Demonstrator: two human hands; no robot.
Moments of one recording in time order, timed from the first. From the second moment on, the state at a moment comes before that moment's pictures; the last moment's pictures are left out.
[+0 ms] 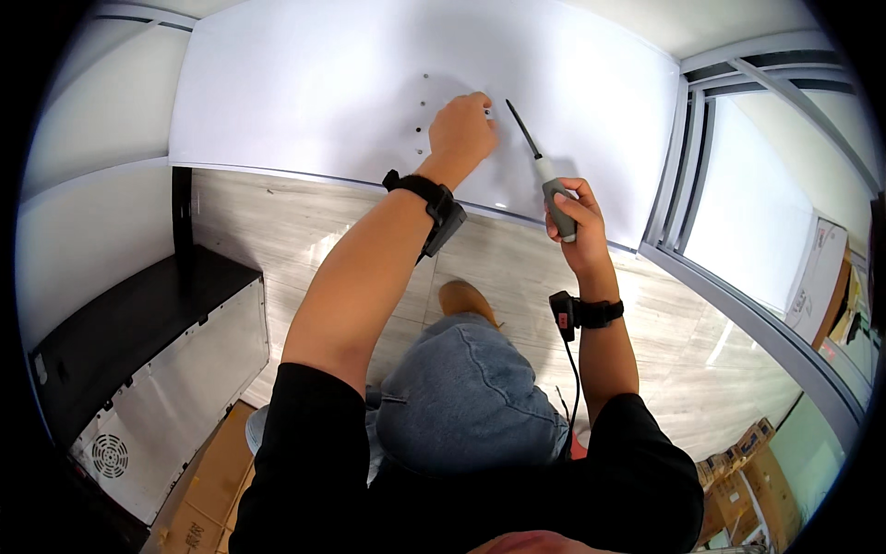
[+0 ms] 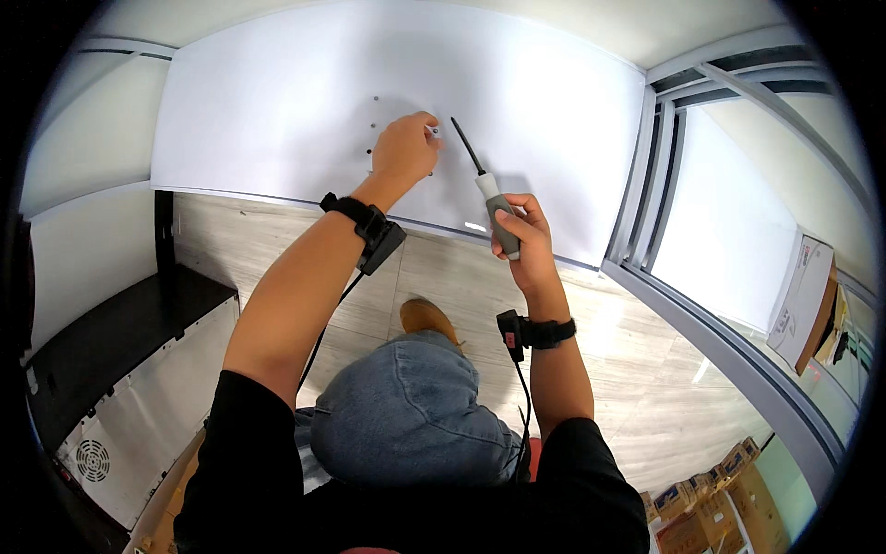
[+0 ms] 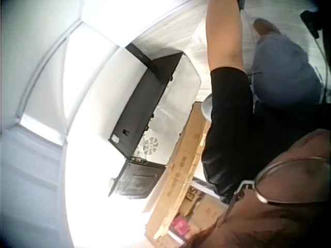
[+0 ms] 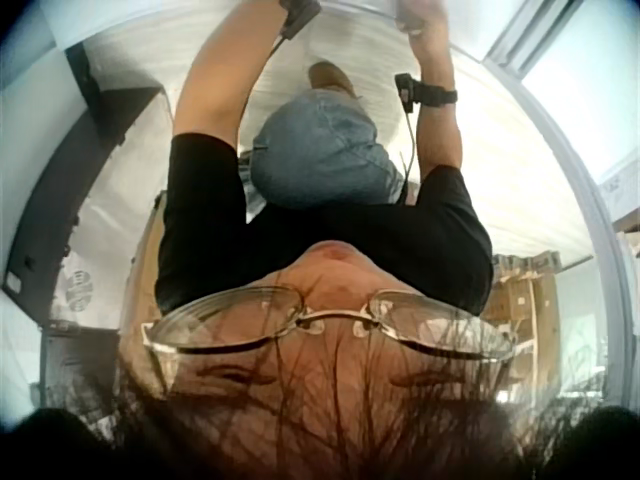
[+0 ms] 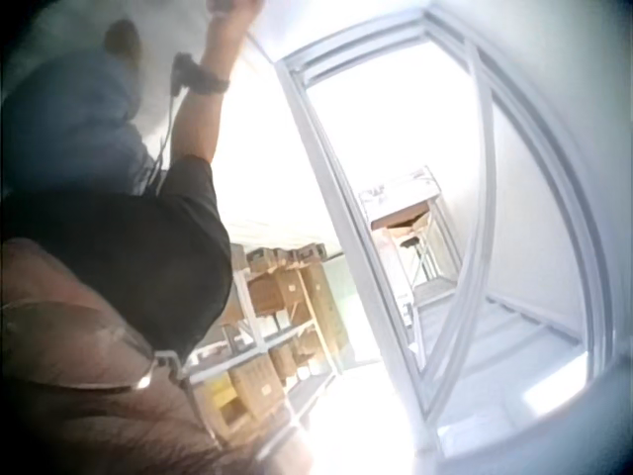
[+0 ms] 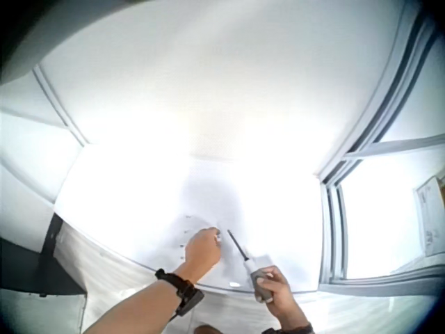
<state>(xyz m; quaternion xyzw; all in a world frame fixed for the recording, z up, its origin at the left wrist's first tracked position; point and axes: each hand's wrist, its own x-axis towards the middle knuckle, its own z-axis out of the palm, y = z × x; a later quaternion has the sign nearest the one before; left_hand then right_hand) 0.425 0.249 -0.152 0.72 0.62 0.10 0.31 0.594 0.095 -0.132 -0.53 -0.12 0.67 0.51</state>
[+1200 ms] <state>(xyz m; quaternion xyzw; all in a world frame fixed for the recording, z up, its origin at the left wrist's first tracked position) 0.068 0.059 -0.018 -0.04 0.48 0.68 0.55 0.307 0.191 0.042 -0.36 -0.63 0.68 0.05</state>
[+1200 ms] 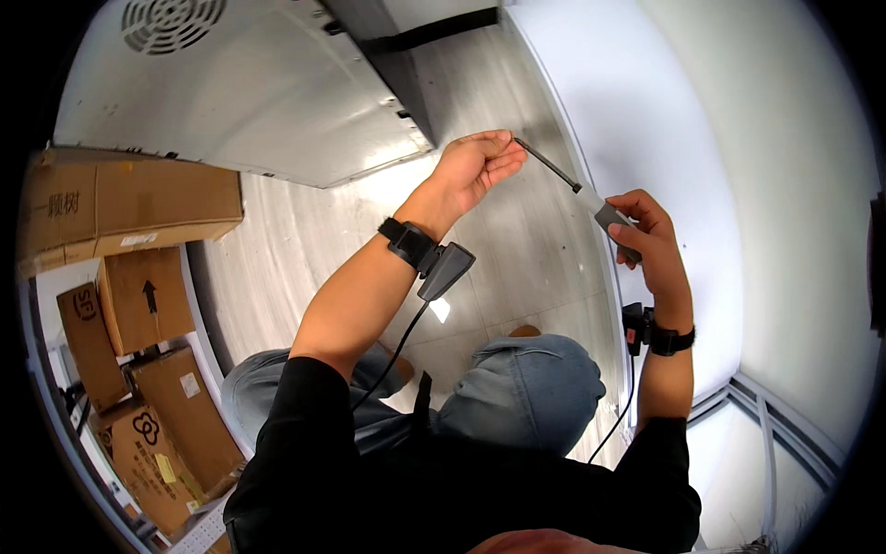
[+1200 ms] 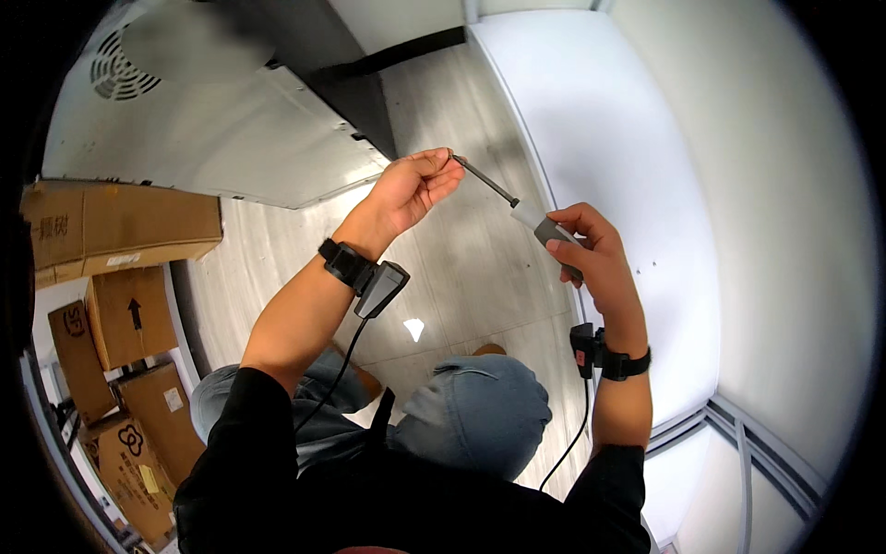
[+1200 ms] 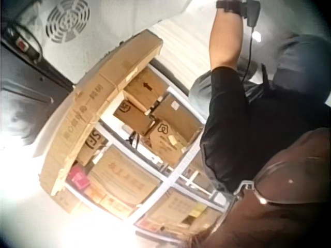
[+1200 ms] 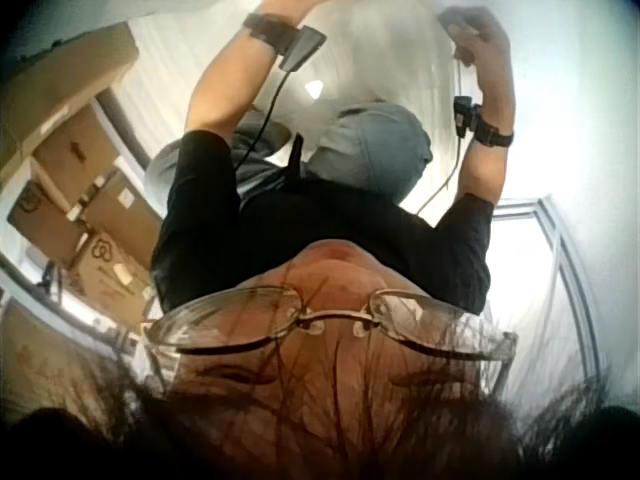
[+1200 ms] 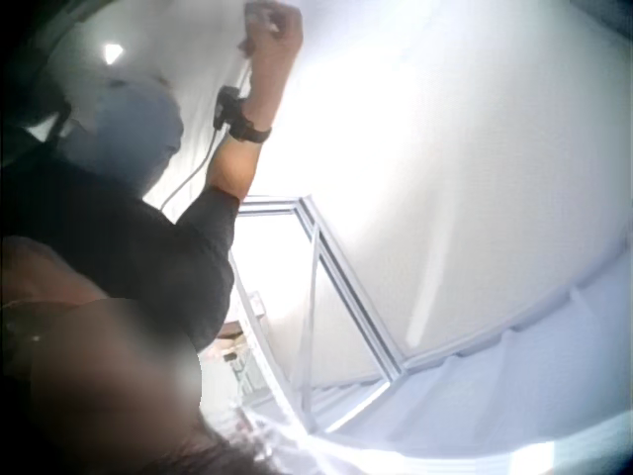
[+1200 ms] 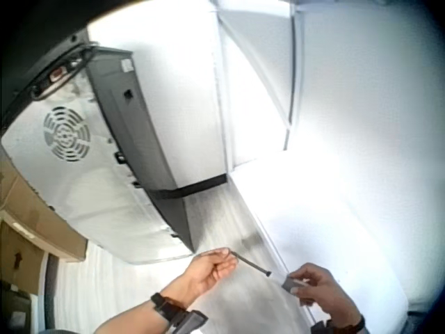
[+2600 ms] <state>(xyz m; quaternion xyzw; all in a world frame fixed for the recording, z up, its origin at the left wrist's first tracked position) -0.055 -0.043 -0.009 -0.03 0.54 0.66 0.53 0.175 0.056 0.054 -0.38 -0.65 0.66 0.06</state>
